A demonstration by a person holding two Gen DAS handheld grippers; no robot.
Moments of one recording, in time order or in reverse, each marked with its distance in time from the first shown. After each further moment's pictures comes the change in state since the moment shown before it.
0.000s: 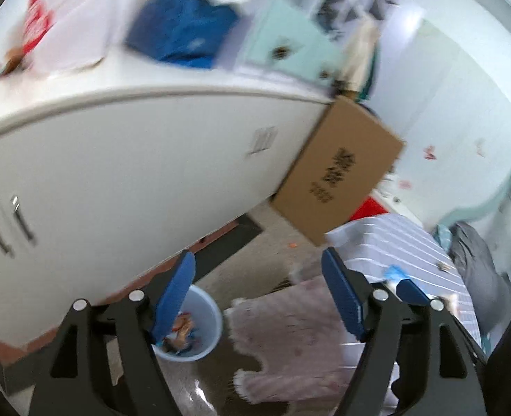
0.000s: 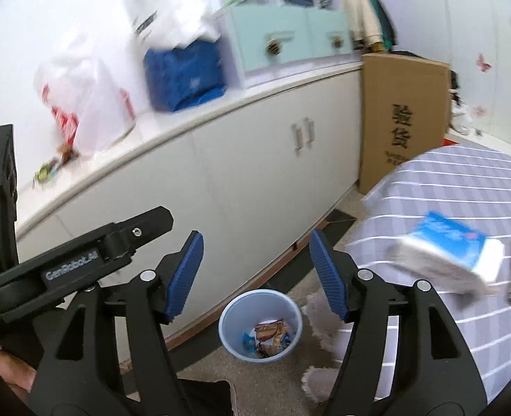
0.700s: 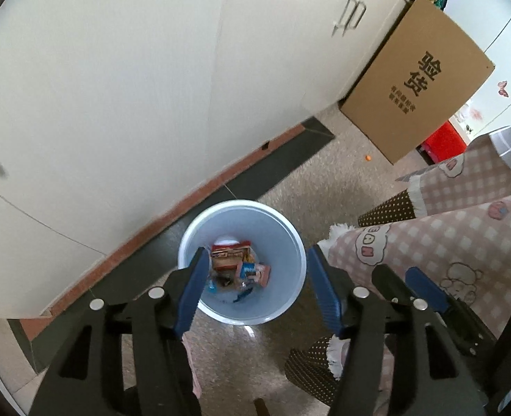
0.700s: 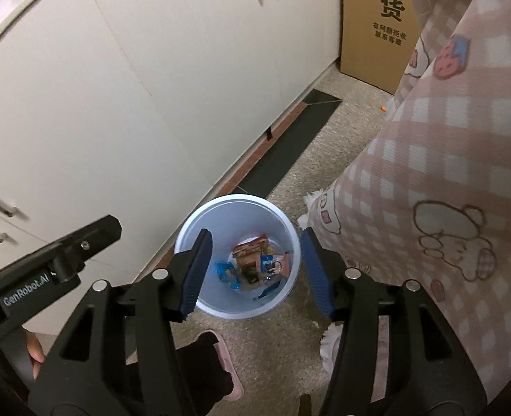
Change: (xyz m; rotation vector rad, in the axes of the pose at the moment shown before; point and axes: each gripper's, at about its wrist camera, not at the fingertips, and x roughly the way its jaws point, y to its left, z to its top) left arm 0.188 0.144 -0.093 -0.035 0.397 0.224; right arm 0.235 -0.015 -0.146 0.099 0.442 -0.125
